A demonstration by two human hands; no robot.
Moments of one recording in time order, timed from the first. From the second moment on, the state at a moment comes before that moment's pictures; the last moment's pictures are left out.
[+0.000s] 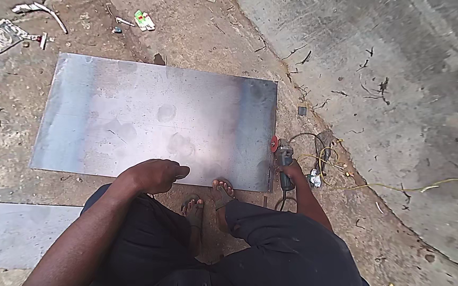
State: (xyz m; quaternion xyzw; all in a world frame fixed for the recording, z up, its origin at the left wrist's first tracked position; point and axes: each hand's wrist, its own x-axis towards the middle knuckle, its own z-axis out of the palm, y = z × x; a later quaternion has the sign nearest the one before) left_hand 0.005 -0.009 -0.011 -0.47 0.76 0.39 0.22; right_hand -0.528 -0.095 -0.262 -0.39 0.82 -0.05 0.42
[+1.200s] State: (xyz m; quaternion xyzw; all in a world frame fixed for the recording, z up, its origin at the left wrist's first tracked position) left_hand 0.005 -0.007 -0.012 -0.48 0.75 0.39 0.22; right_hand -0.526 -0.104 -0.255 -0.39 0.82 -0.05 0.42
